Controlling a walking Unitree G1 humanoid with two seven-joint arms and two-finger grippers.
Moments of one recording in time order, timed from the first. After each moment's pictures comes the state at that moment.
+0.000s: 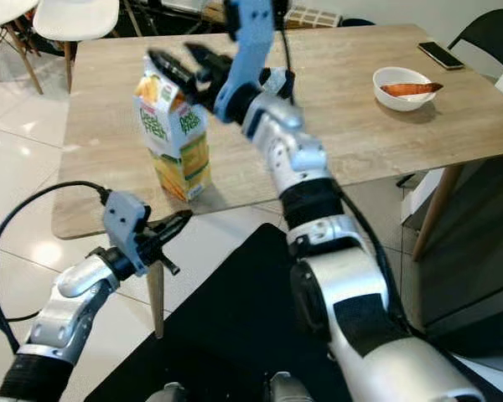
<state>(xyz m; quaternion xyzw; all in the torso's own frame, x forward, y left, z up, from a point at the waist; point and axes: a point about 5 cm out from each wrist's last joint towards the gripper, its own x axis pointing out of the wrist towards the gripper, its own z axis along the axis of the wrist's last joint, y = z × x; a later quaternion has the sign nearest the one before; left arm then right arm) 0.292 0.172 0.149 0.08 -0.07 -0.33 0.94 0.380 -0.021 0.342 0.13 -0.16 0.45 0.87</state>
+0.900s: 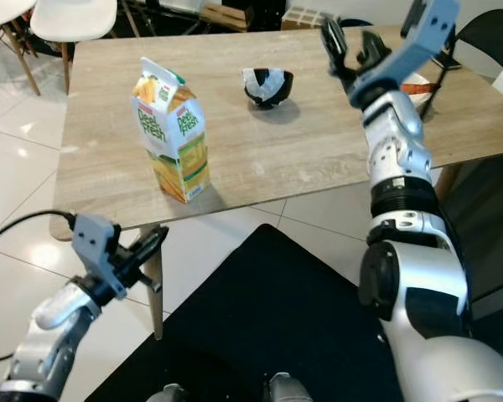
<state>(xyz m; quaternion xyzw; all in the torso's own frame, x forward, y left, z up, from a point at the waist) 0.256 0.196 0.107 0.03 -0.01 -0.26 0.96 0.409 -0.210 0.310 0.18 -0.20 0.08 0.96</state>
